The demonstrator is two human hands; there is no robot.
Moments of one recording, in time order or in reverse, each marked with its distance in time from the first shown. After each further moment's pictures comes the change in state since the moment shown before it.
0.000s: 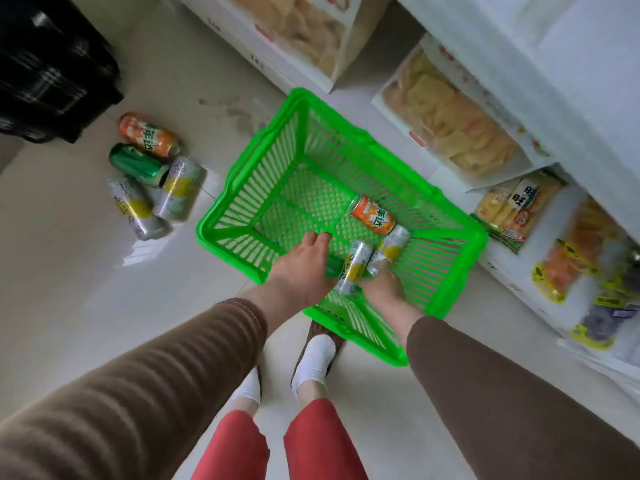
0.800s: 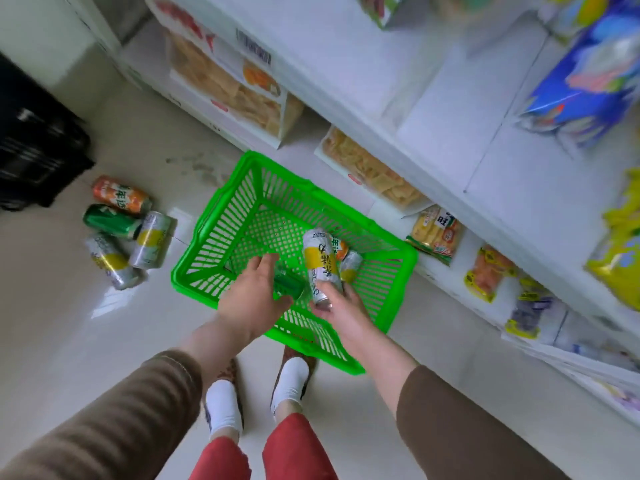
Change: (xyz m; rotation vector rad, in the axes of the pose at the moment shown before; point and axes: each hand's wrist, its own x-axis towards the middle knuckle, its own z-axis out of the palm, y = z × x) left_hand -0.051 0.030 -0.063 -0.146 0.079 -0.060; right_hand -0.094 -0.028 -0.051 1.029 -0.170 0.040
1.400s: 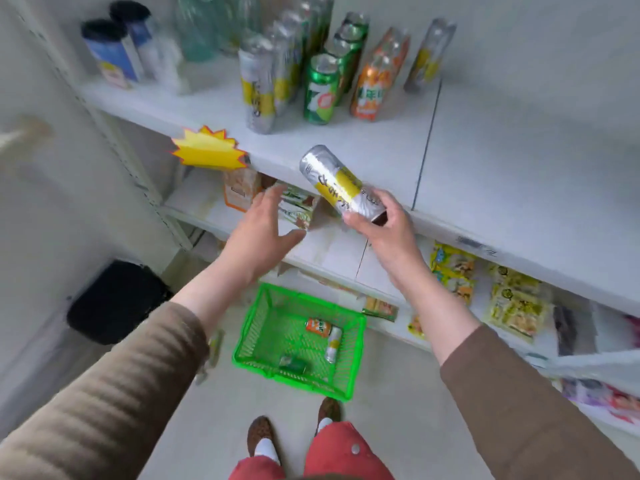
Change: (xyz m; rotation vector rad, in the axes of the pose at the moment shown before) left_hand -0.287 0.278 -0.357 -0.020 0.481 0.558; right_hand -0.492 -0.334 -0.057 -0.142 0.170 -1.022
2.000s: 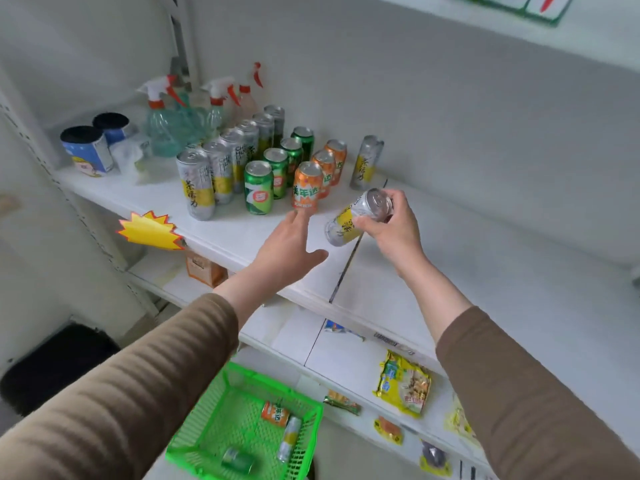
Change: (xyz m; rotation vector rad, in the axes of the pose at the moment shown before) left_hand 0.129 0.171 0.067 0.121 0.092 0.103; right_hand 0.161 -0.050 -0.163 -0.178 0.068 -0.227
